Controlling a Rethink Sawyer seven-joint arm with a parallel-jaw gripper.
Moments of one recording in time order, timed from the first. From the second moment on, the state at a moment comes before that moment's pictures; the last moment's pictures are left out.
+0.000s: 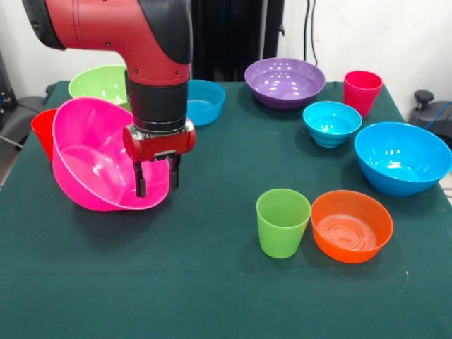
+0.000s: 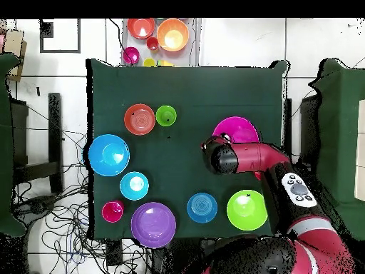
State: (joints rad) arm -0.61 -0.45 0.26 1.58 -0.60 0.31 1.29
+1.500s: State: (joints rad) arm -0.60 -0.62 0.20 1.64 -0.59 0.31 1.29
